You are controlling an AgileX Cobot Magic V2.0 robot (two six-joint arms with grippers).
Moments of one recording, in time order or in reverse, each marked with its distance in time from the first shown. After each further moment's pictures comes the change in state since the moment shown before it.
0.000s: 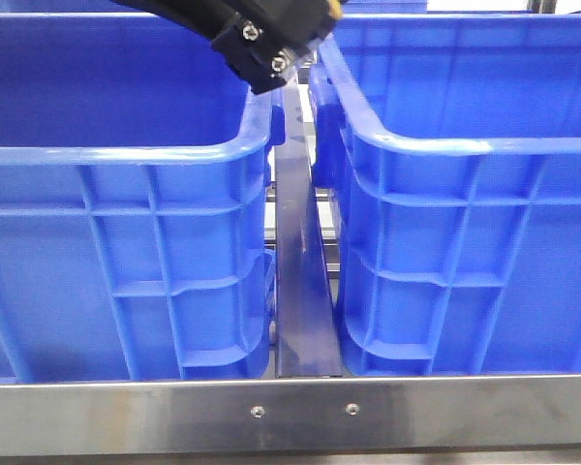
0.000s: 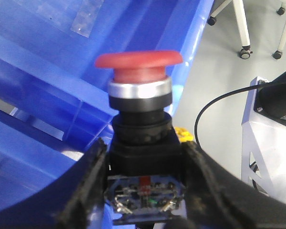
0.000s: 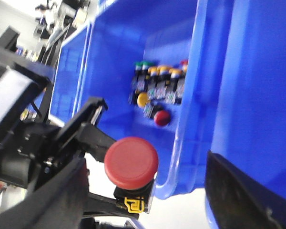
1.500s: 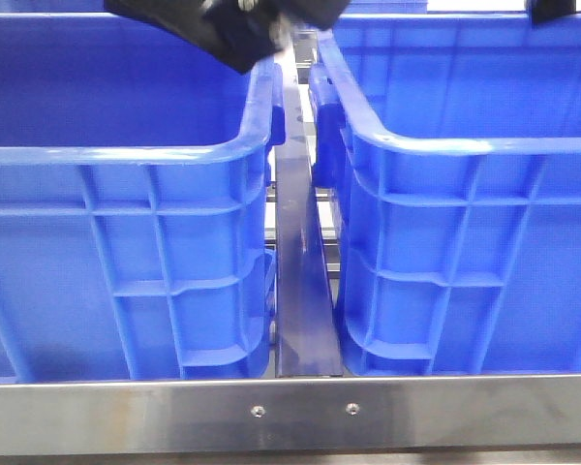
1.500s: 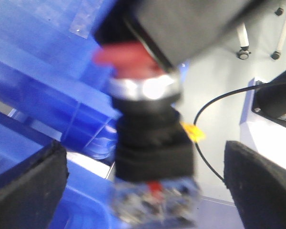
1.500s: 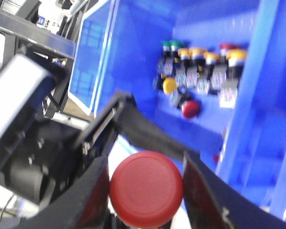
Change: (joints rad) left arm 0.000 0.000 -0.016 -0.004 0.018 0.000; right arm 0.167 0.125 -0.106 0.071 -0.063 -0.056
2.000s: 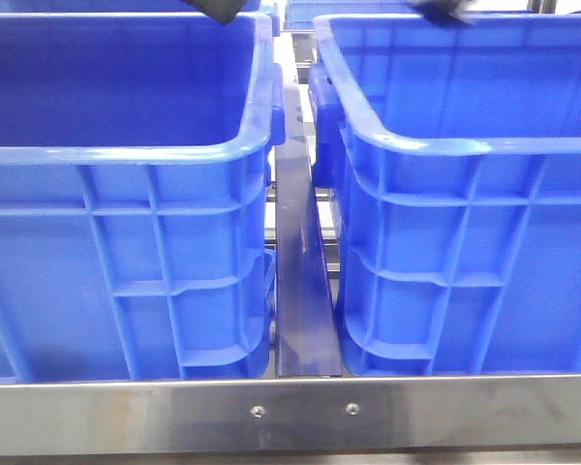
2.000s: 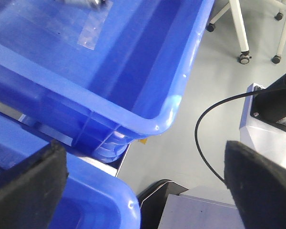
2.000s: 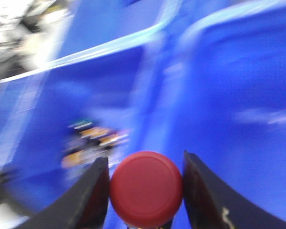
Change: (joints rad) left arm 0.047 -0.013 -0.049 0.008 0.059 0.000; right arm -0.305 0.002 -0.118 -0.237 -0.108 -0.068
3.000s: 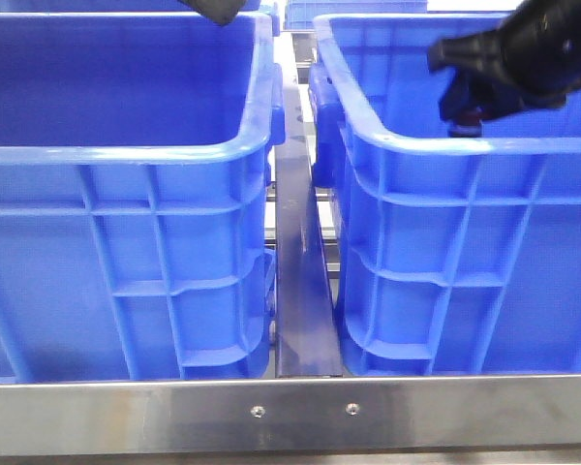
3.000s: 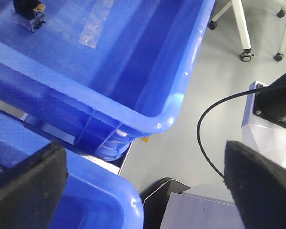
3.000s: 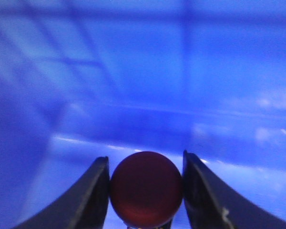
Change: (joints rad) left arm 0.002 0.000 0.000 0.012 0.000 0.000; right arm 0.244 0.419 -0.002 0.051 -0.735 -0.384
